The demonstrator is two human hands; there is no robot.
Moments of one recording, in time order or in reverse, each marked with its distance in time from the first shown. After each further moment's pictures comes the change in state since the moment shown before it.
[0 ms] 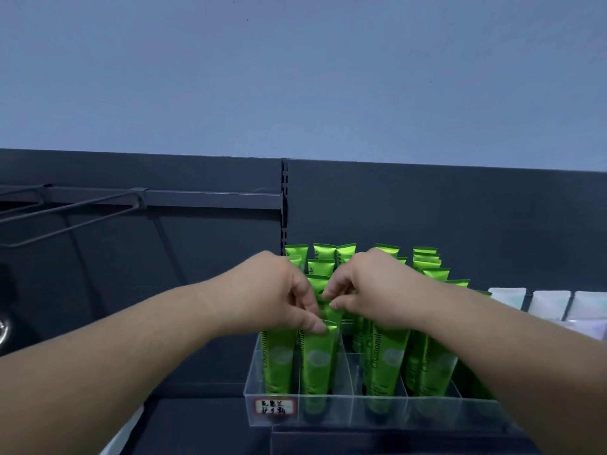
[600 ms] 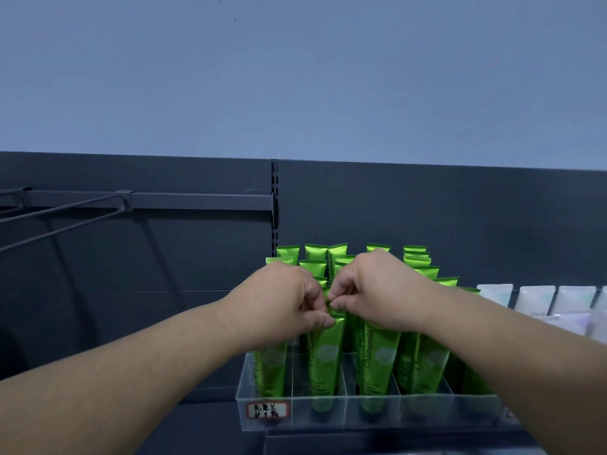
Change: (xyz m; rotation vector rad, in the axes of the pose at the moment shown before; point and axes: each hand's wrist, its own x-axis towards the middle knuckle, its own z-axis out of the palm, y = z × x) left_hand 0.011 0.011 0.023 0.012 0.127 0.067; right_hand -0.007 0.010 0.002 -0.006 0.053 0.016
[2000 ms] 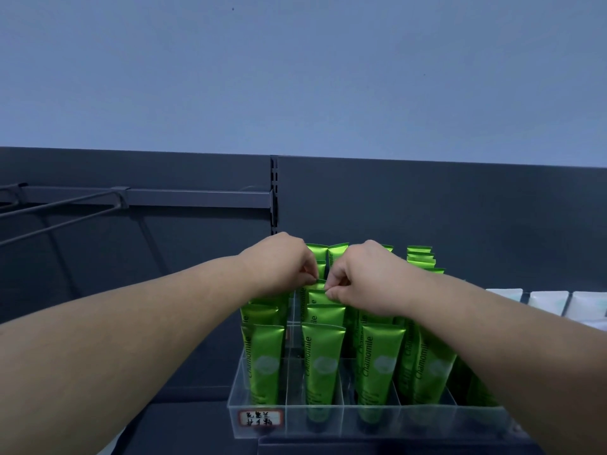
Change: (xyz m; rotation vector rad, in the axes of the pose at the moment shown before) left_hand 0.069 -0.034 0.002 0.292 -0.103 -0.033; right_hand 0.021 0.008 -0.003 -0.079 -0.051 0.016
